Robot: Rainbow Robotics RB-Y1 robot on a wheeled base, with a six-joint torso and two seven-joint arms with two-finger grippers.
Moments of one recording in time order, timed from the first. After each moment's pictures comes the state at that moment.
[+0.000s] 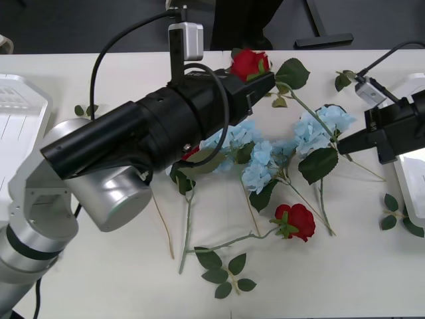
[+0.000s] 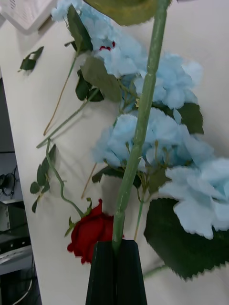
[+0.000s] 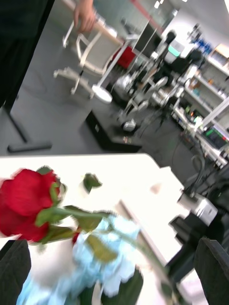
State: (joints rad) right arm -0.56 -1.10 0.36 -1.40 -1.94 1.37 2.47; left arm -0.37 0.47 -0.50 -2.19 0.42 0.60 -0.94
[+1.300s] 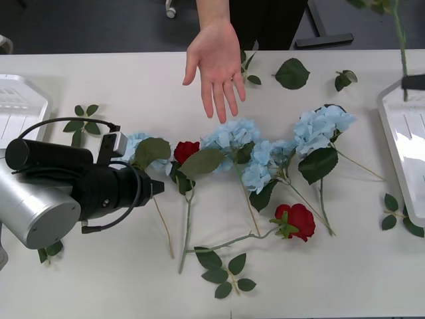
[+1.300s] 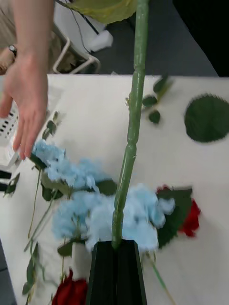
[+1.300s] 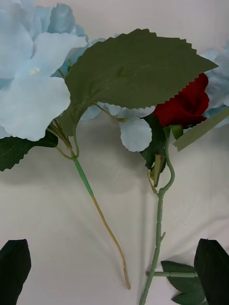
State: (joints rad) right arm -0.70 -1.10 0.24 -0.84 -2.23 1.38 2.53; left arm -0.11 0.62 -0.30 -2.21 0.57 1.34 -0.94
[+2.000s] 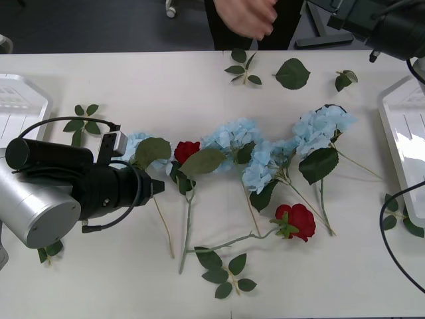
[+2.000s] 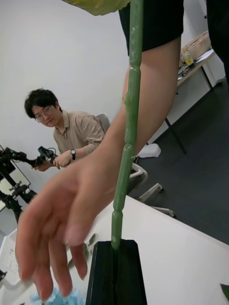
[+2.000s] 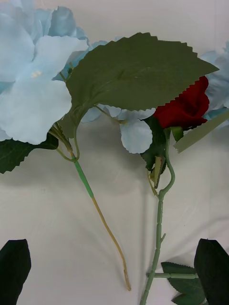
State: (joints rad) right arm -0.93 -0.67 0.16 -0.84 -2.33 1.07 2.72; left arm -0.12 0.62 -0.30 -2.21 0.57 1.34 -0.94
